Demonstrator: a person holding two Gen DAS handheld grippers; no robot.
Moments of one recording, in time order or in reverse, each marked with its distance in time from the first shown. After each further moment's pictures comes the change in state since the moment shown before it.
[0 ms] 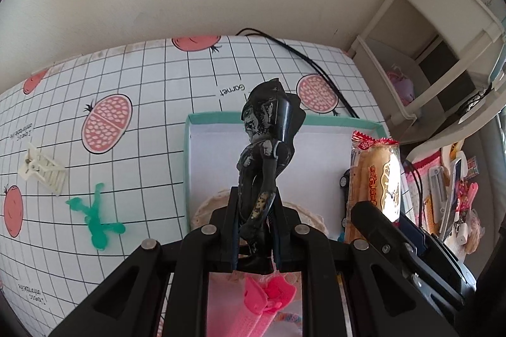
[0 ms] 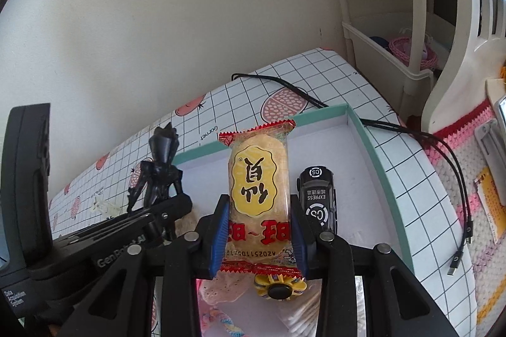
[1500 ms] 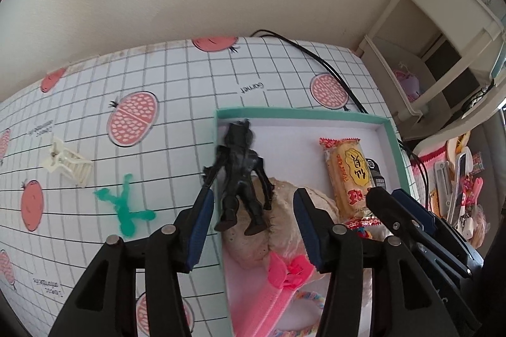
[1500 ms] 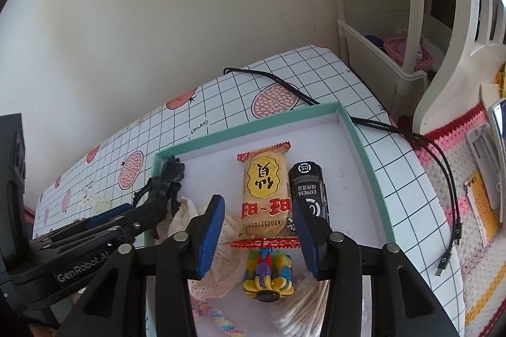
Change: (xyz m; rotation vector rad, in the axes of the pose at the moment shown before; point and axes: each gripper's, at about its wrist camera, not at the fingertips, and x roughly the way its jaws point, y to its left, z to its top) left arm -0.025 0.011 -0.007 -0.002 -0.006 0.061; right arm -0.002 0.001 0.002 -0.026 0.026 -0.047
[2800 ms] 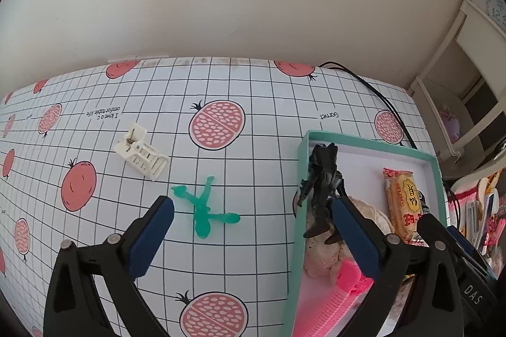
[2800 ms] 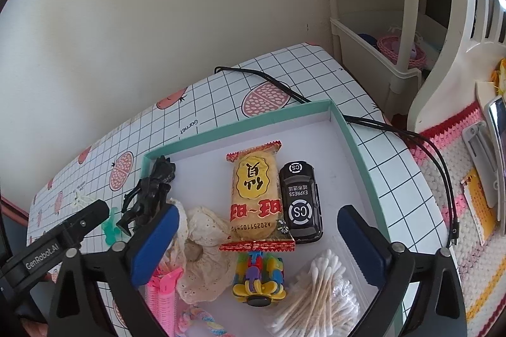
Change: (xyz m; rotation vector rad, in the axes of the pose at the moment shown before) left arm -0.018 0.049 -0.013 -0.142 -0.119 0.167; right arm 0.007 -0.003 -0.001 0.004 0.005 -0.035
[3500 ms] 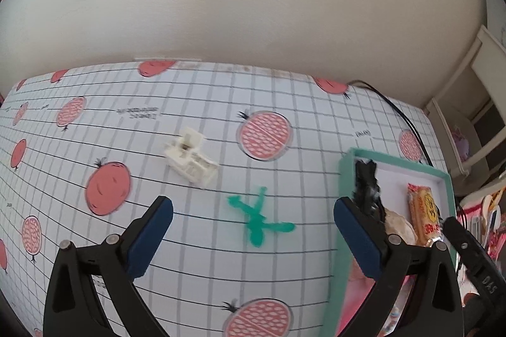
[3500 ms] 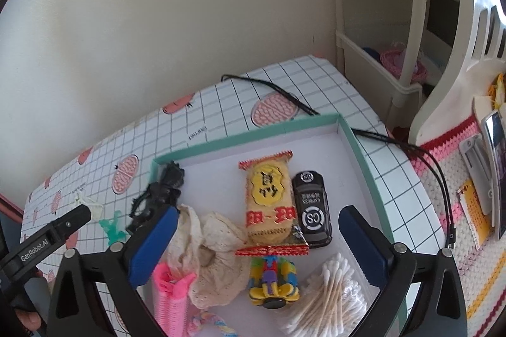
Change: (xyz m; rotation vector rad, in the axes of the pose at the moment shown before) left arm -0.008 0.057 0.005 -0.074 -0.046 0.019; right arm -0.009 0.016 0.003 -0.035 -0.047 -0.016
